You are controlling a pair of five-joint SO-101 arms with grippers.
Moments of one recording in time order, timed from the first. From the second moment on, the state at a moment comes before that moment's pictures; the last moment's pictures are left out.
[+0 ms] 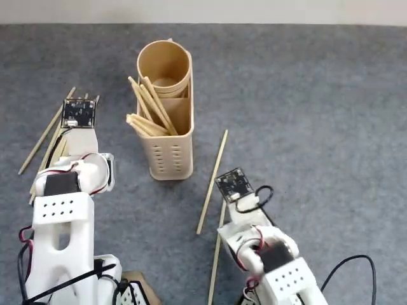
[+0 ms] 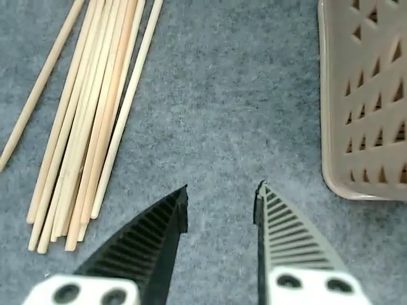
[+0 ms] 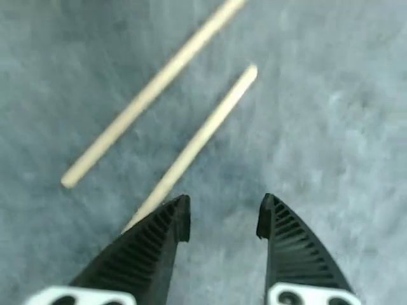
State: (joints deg) left arm -15.4 -44.5 55.7 54.2 -1.3; right arm -30.2 -76.9 92.0 51.6 2.8
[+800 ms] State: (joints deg) left arm -13.6 -44.5 57.0 53.8 0.3; right arm -33.2 -65.1 87.5 41.0 -11.9
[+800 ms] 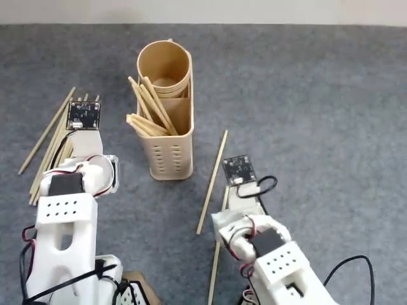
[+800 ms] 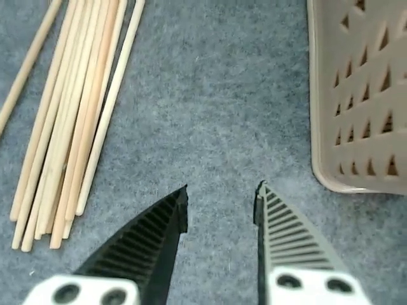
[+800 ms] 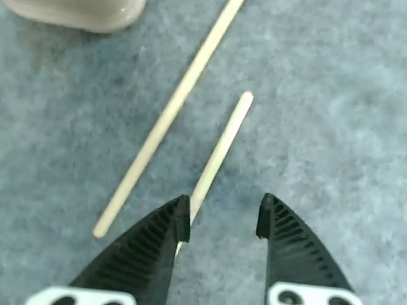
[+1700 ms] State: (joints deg) left arm -13.1 -44.5 58.2 53.1 0.3; right arm -33.5 -47.9 82.6 36.4 -11.9
